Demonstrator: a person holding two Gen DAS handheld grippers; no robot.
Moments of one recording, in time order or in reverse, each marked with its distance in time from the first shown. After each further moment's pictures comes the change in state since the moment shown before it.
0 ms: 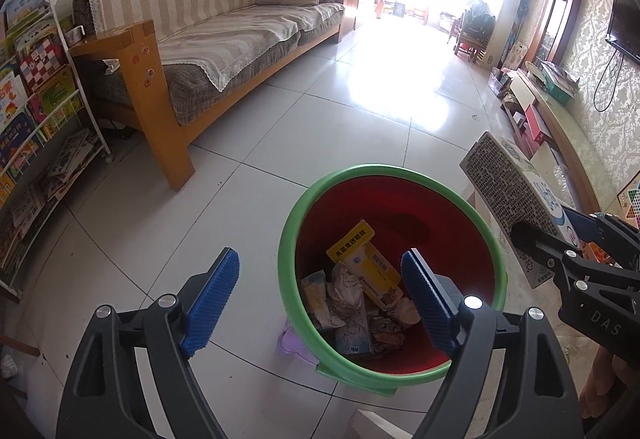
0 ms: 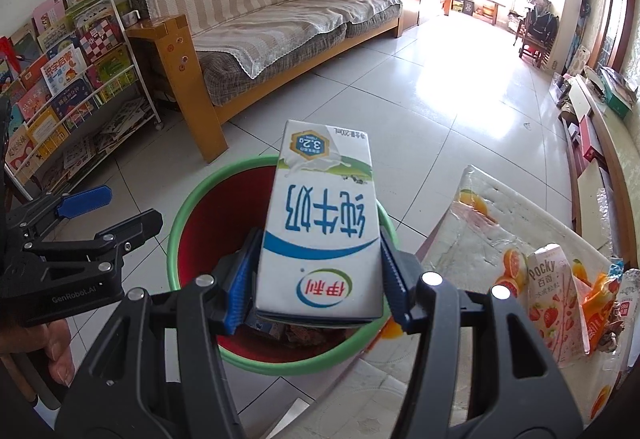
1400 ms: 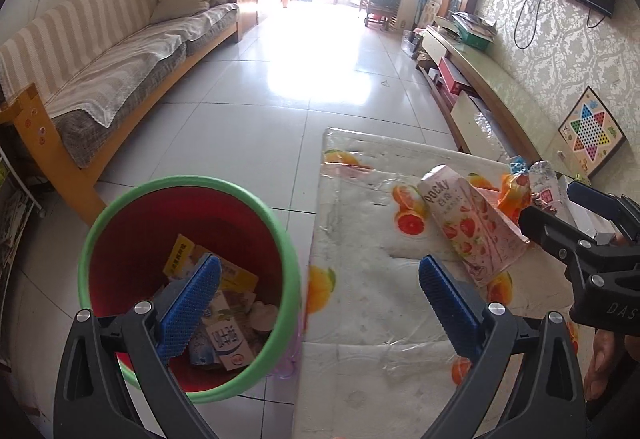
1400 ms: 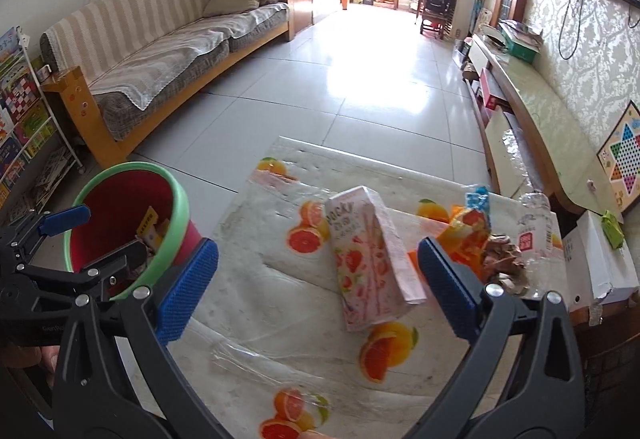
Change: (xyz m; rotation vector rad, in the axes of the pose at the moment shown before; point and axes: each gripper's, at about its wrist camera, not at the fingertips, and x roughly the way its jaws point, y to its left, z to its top) left arm 0.003 -0.219 -0.013 0.247 0.037 -0.219; right arm -0.091 -0.188 -0.073 0.236 -0.037 -0.273
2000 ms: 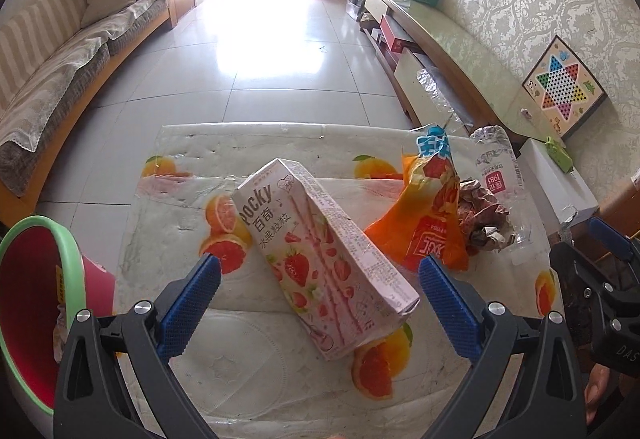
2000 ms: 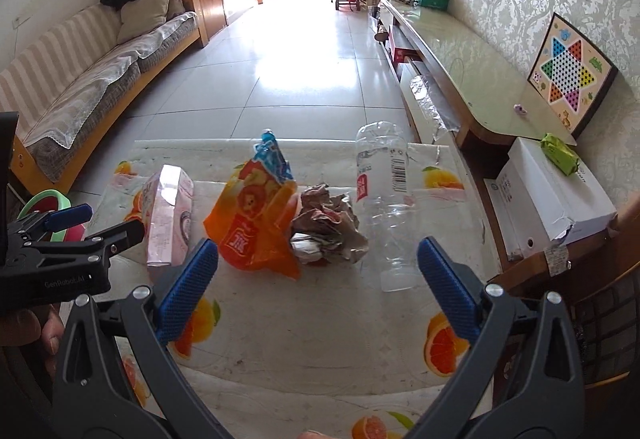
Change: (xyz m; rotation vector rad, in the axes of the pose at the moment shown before) left arm 0.094 -0.169 0.027 0.099 0.119 -0.096; right arm 0.002 -0.187 -0.050 0.226 0.030 -0.144
